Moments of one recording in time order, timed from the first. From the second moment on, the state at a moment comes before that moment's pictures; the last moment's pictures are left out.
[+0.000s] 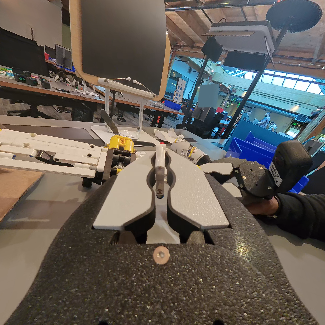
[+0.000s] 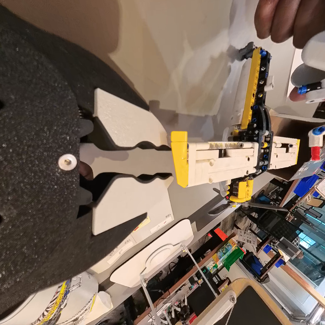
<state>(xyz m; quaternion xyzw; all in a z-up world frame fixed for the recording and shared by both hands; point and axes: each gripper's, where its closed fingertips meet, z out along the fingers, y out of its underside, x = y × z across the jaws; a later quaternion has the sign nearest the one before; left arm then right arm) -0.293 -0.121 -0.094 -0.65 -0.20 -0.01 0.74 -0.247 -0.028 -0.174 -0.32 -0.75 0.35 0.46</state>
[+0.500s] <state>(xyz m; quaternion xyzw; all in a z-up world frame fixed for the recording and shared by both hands) -0.292 -0.121 -0.092 -0.65 -0.20 -0.02 0.74 -0.249 -0.021 -0.185 -0.34 -0.76 0.36 0.41</state>
